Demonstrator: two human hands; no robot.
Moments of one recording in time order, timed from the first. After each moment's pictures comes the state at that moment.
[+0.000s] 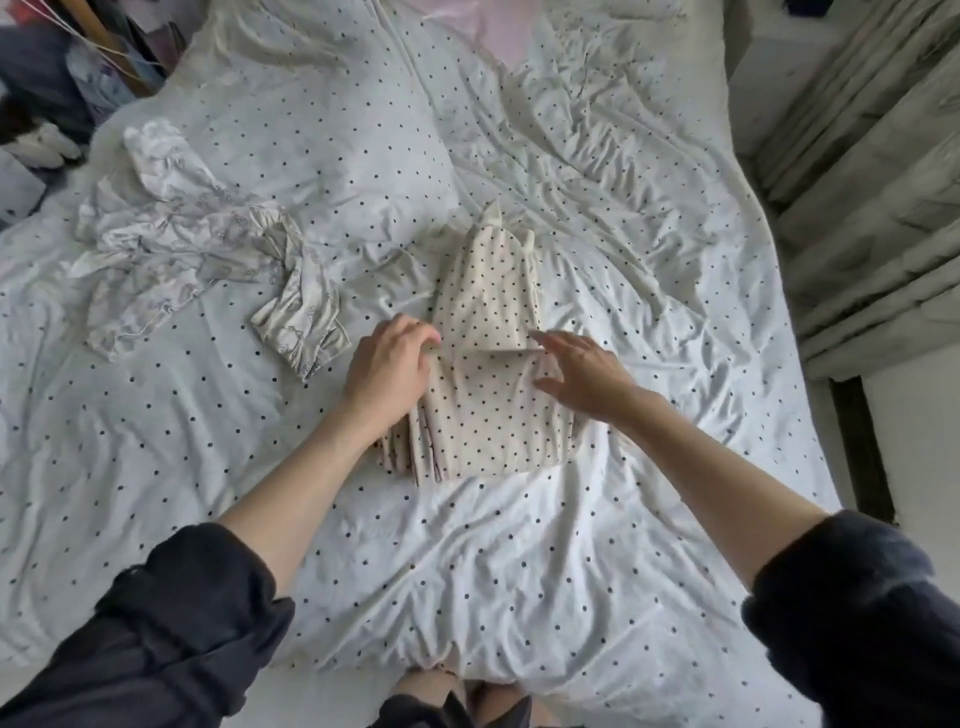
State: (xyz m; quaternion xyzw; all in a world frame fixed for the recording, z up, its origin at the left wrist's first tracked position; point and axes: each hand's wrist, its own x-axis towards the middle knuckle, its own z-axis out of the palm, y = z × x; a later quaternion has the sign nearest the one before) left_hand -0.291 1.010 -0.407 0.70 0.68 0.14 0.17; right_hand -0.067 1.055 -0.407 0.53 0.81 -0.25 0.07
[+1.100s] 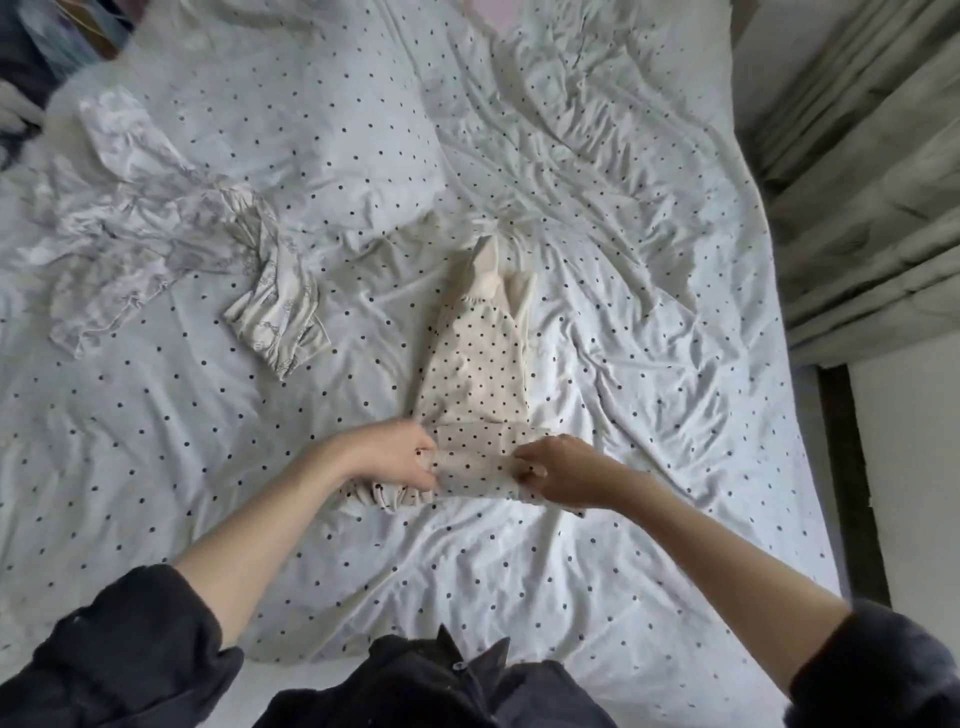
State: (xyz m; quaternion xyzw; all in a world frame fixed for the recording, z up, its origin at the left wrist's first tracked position) left_hand -0.281 0.992 -0.426 0.64 0.54 -0.19 0.51; right_hand -0.053 1.002 -0.419 0.45 0.77 -0.42 0.17
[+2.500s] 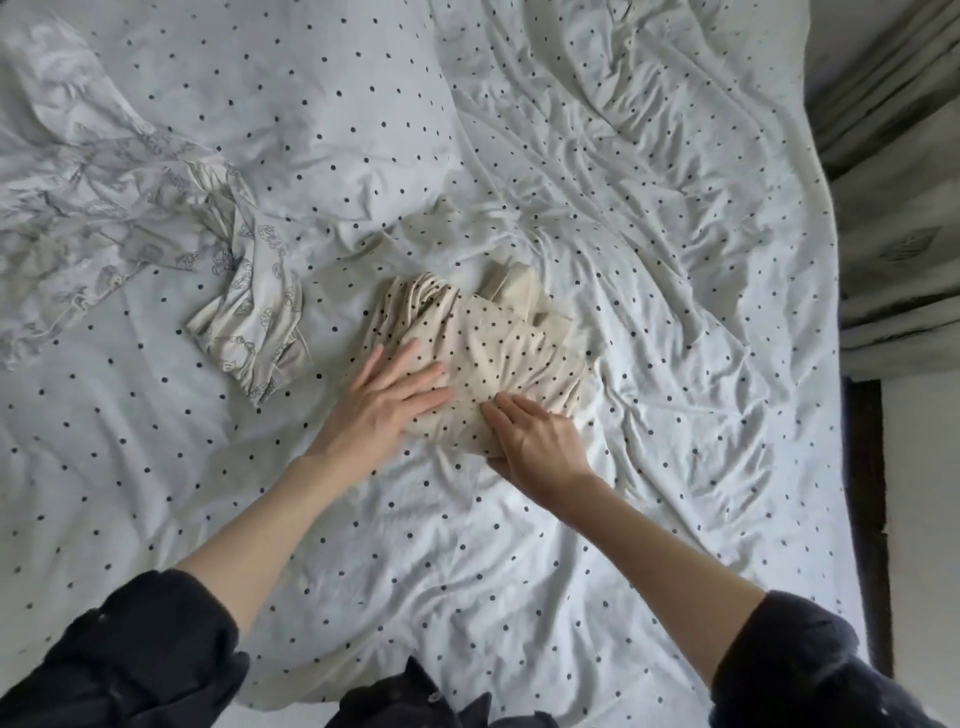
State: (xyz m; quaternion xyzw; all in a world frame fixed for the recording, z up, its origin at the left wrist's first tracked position) left_hand -0.315 1.055 -0.500 0.81 0.56 0.05 0.16; right_hand -0.100 1.078 -0.487 0.43 0.88 -0.19 0.09
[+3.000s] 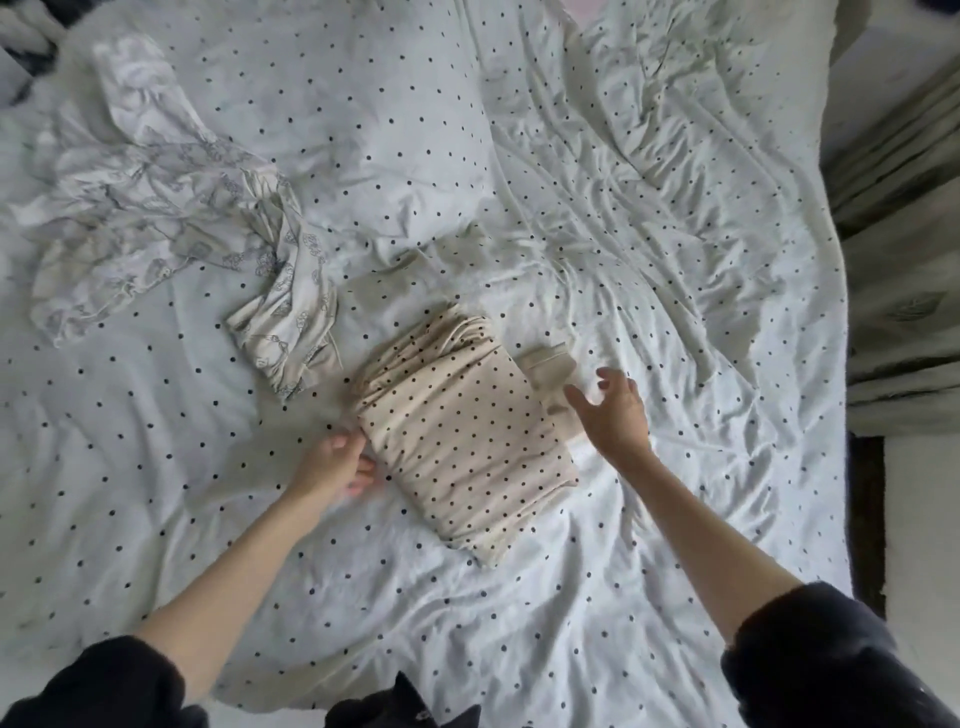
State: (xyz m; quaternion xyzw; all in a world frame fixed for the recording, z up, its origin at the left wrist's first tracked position) left_hand -0.340 1.006 -0.504 0.15 0.79 0.23 0.55; right_hand -0.073 1.134 -0.479 0.73 0.58 -0.36 -0.04
